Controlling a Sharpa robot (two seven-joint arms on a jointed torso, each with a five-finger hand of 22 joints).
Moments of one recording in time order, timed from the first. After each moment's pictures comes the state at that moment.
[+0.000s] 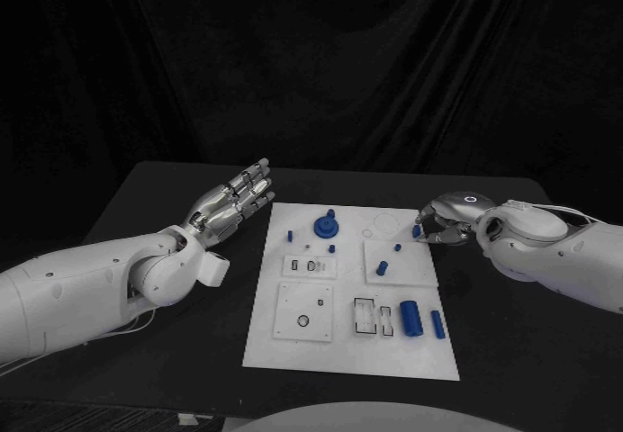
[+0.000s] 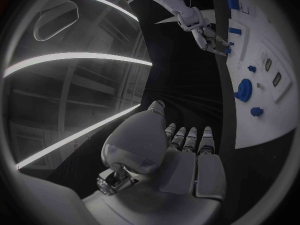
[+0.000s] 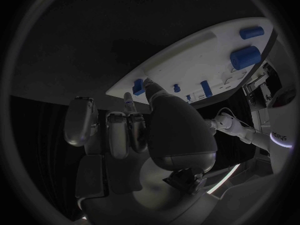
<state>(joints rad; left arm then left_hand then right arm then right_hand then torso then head) 1.19 -0.88 -0.22 1.45 -0.09 0.02 0.61 1.40 0.29 -0.18 0.26 0.49 0.08 -0.06 0.01 0.01 0.00 0.03 0.00 0.00 0.00 0.07 0.00 0.00 0.14 0.00 0.14 0.01 0.00 1.23 -0.88 -0.24 1.28 -1.64 -0.31 -0.08 1.27 -0.04 0.15 0.16 0.16 0.85 0.09 0.07 0.13 1.46 -0.01 1.57 1.31 1.47 -0.06 1.57 1.31 0.05 1.41 0.06 1.25 1.31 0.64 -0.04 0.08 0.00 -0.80</state>
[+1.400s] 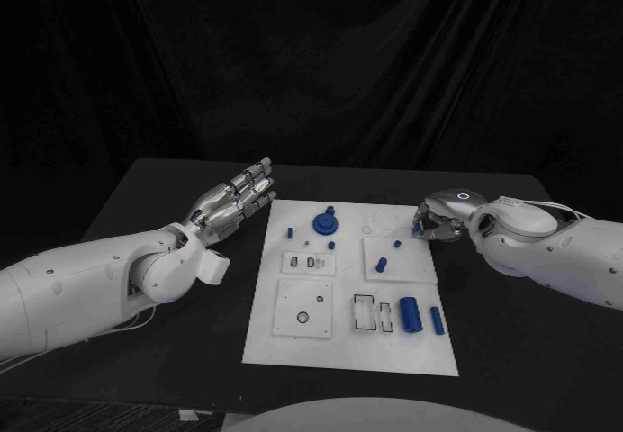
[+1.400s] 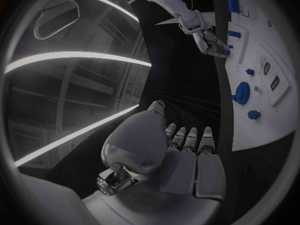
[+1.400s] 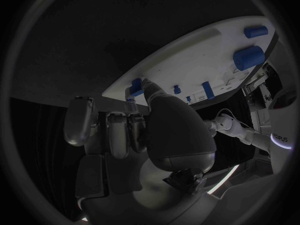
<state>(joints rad) 1.19 -0.88 -0.22 1.44 -0.09 0.03 0.59 1.40 0.29 -0.17 0.25 0.49 0.08 -0.06 0.01 0.01 0.00 0.03 0.00 0.00 0.00 0.08 0.00 0.00 0.14 0.00 0.15 0.01 0.00 1.22 -0.84 -0.24 1.25 -1.64 -0.31 -0.07 1.30 -0.02 0.17 0.13 0.25 1.01 0.07 0.15 0.21 1.47 -0.01 1.57 1.31 1.46 -0.06 1.57 1.31 0.05 1.42 0.06 1.24 1.31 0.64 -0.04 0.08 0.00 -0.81</state>
